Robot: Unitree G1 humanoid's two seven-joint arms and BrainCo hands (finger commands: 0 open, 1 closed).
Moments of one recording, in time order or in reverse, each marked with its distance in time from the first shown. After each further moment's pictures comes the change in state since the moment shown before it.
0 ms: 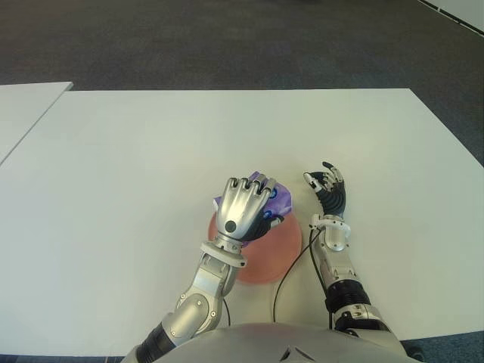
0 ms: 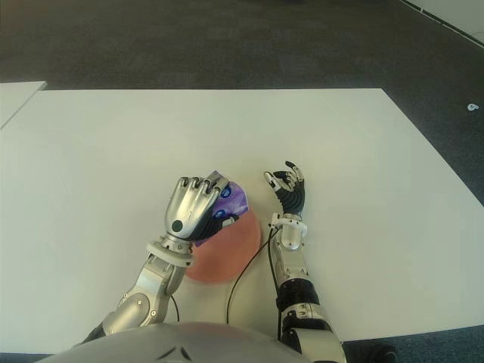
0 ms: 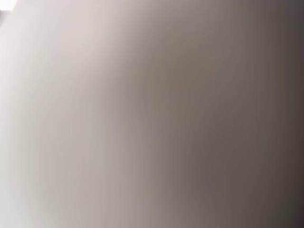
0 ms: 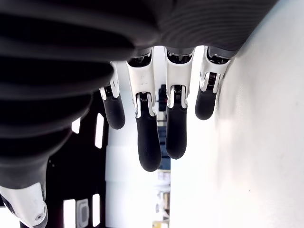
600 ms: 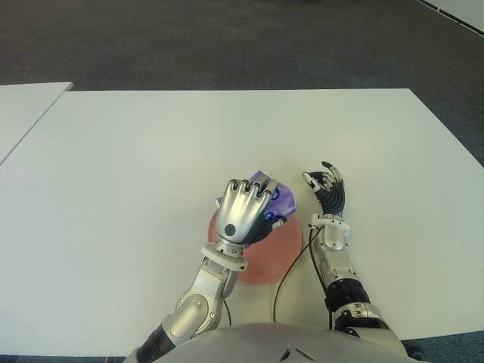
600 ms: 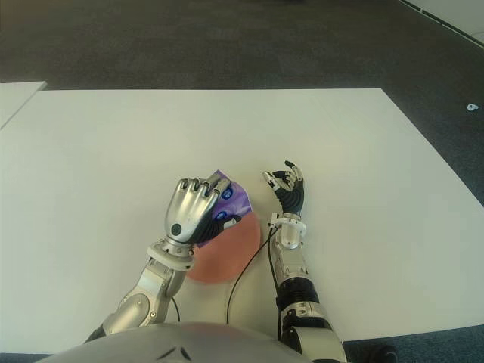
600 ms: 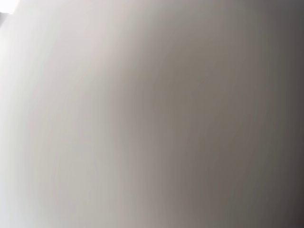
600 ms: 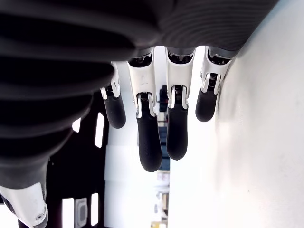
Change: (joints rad) left arm 0.008 -0.015 0.022 0.021 -0.062 -0.061 0.120; right arm -0.008 -0.004 0.002 0.019 -0.014 -0.002 -0.015
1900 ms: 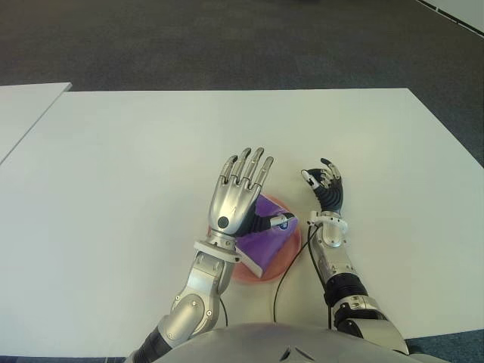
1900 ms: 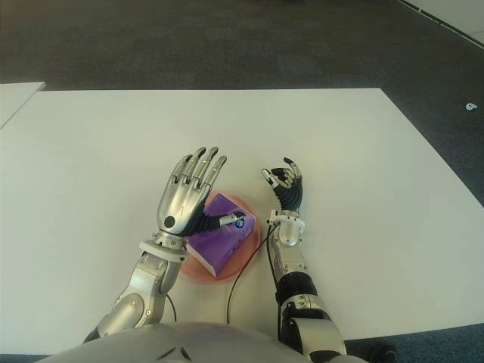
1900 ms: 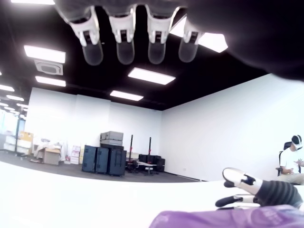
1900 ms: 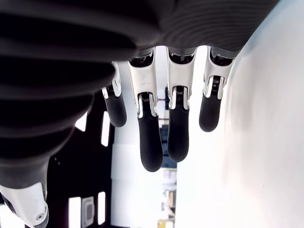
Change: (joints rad) left arm 0.022 -0.013 0.033 -0.080 0.070 0.084 -0.248; right arm -0.045 -0.007 -0.006 0.091 0.006 -0.081 0.005
